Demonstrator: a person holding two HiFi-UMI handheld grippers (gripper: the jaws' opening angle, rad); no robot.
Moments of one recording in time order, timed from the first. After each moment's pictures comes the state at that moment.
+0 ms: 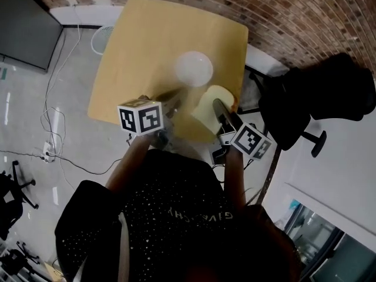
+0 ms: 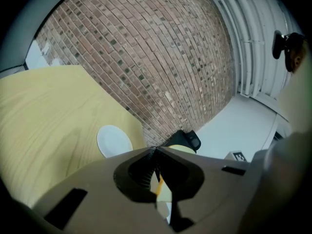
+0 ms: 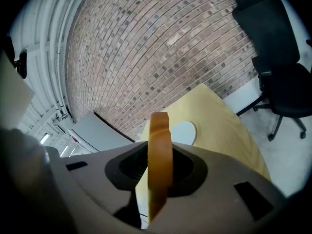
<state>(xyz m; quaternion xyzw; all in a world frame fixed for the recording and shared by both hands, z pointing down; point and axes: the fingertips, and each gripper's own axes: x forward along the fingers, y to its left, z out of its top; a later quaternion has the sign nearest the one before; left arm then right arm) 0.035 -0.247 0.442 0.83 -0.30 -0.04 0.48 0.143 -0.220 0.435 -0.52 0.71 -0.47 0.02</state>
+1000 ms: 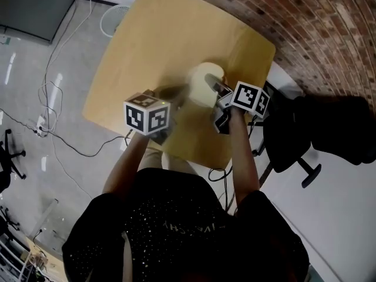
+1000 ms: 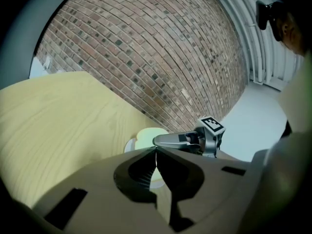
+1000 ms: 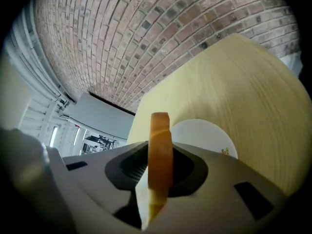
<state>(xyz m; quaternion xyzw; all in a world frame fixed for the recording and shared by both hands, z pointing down) 0.020 -0.347 0.517 0.82 -0.36 0.01 0.45 0.084 -0.402 0.551 -0.37 0.71 -0.58 -0.11</state>
